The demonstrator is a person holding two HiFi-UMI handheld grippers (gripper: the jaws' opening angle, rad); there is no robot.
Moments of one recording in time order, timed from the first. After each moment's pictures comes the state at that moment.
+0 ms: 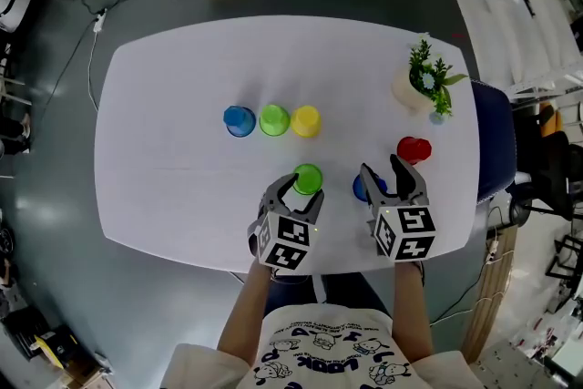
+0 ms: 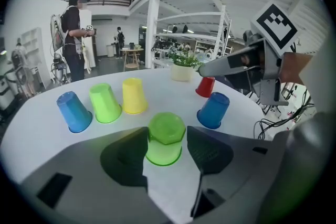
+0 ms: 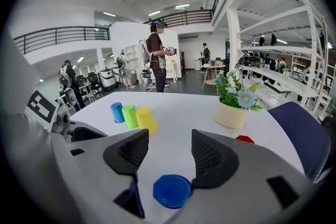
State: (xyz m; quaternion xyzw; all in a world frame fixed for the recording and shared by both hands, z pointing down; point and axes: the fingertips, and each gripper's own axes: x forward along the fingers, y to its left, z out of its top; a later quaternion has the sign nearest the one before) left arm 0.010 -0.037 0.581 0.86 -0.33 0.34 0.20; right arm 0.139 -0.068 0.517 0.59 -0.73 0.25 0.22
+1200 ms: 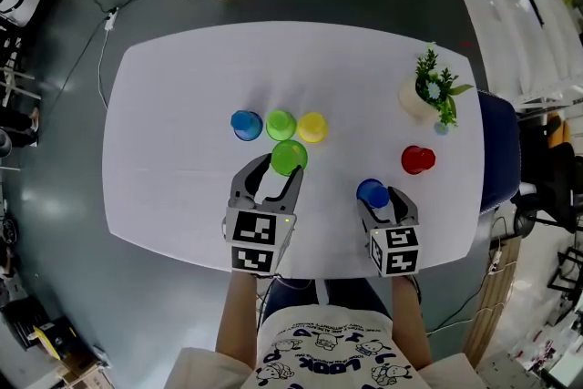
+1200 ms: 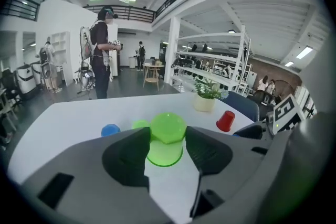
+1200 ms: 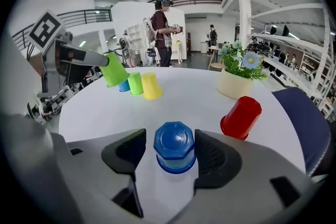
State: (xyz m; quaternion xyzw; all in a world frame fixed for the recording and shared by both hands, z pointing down) left arm -0.036 -0.100 0.483 0.83 -0.44 0.27 0.20; right arm 0.140 -0.013 0.579 0.55 -0.72 0.29 0.31
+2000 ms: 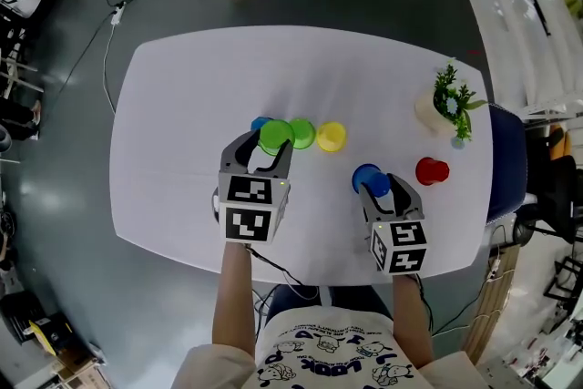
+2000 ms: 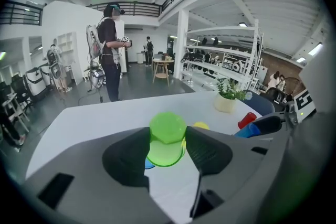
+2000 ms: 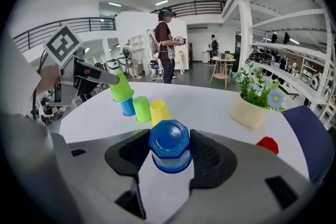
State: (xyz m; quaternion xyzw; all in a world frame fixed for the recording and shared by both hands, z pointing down) left arm -0.097 -0.170 0.482 0.80 -0.47 0.30 0.21; right arm 0.087 -0.078 0.533 0.55 -0.74 0.26 0.27
